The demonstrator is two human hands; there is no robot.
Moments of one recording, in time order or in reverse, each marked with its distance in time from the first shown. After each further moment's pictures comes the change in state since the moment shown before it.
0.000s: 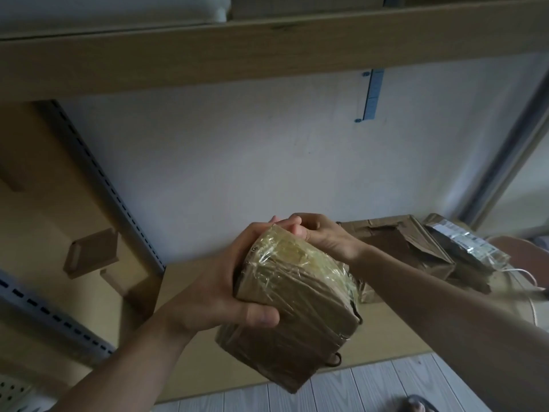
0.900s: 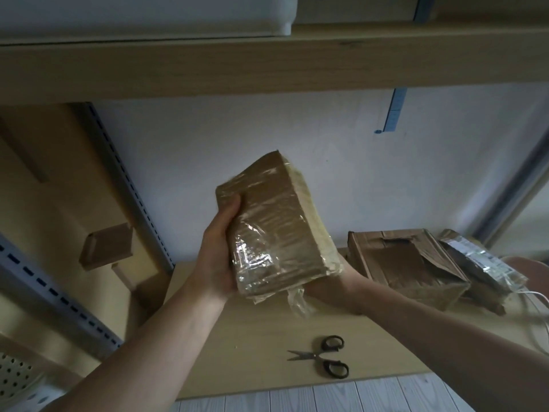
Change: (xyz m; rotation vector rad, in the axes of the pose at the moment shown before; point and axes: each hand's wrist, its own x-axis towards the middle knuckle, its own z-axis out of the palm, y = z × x) left_hand 0.028 -0.003 -0.022 -0.791 0.597 -0.115; right_hand -0.005 0.024 0.038 -0.407 0.035 -0.014
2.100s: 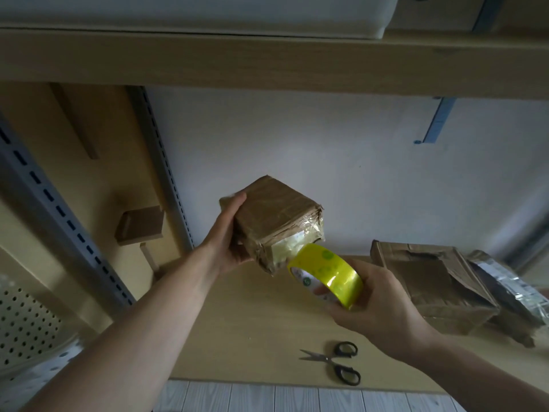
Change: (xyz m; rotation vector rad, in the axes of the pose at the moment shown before) left_hand 0.018 0.024 -0.063 0.191 0.358 -0.208; right_hand -0.050 -0.047 0.007 -0.015 0.232 -0.012
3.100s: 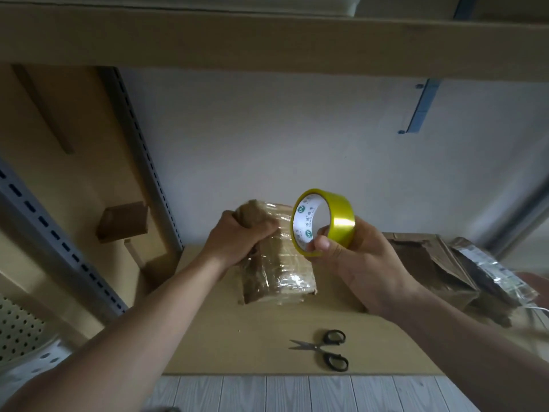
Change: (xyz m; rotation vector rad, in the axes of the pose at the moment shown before) left_hand 0.000 -0.024 0.014 0.740 0.212 0.293; right_hand 0.032 -0.003 -0.009 0.708 0.002 0.120
